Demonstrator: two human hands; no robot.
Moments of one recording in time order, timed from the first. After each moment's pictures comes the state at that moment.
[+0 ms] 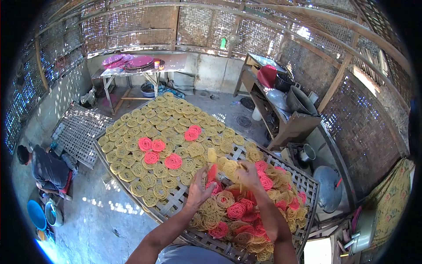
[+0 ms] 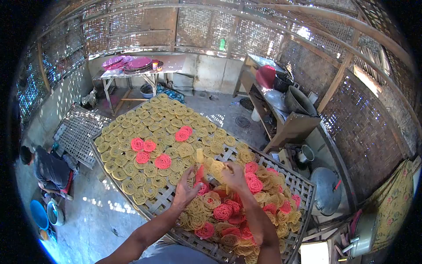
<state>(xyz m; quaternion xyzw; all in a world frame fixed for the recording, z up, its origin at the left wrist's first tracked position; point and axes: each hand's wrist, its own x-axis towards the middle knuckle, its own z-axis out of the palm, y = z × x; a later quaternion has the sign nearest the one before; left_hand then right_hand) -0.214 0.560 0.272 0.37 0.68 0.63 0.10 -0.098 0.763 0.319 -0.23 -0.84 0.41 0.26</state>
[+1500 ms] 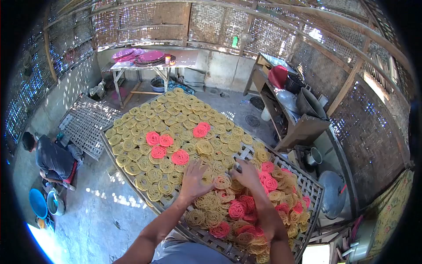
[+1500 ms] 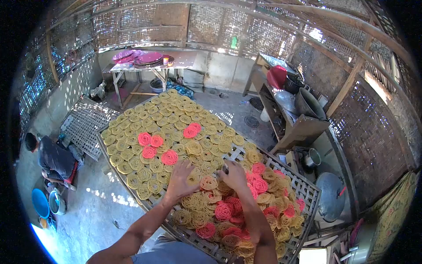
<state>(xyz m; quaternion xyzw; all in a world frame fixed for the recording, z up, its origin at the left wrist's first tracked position) -0.243 0.530 0.296 0.47 0.79 0.40 -0.02 -0.117 0.751 0.326 -0.24 -0.94 0.22 0.12</state>
